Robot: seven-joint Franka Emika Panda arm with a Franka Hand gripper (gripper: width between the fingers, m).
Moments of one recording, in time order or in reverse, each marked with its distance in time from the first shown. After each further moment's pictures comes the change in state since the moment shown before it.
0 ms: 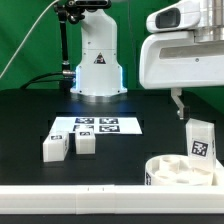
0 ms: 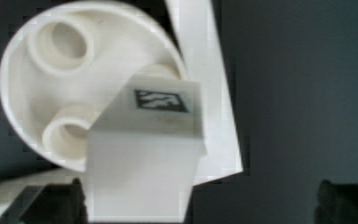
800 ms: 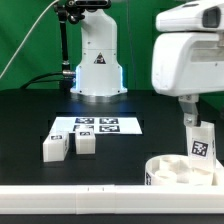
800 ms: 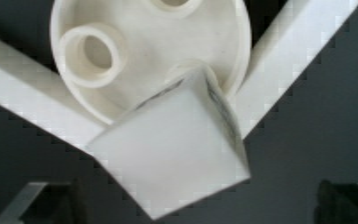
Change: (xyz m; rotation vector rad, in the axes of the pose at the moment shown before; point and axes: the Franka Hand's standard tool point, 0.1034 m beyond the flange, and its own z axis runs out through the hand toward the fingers) arm 0.000 -0.010 0.011 -0.051 -0.065 -0.761
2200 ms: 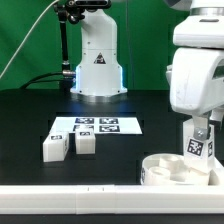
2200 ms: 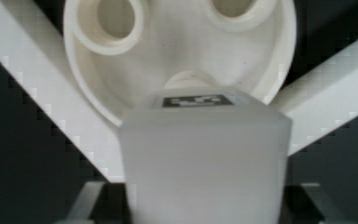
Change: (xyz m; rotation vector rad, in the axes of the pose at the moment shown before) arm -0.009 0.006 0.017 -0.006 -0.029 -0.012
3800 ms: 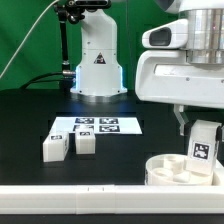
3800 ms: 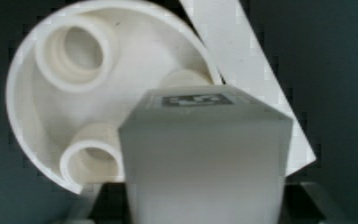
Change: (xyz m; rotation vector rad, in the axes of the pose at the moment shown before) arm -0.003 0.006 0.002 0.056 0.023 1.414
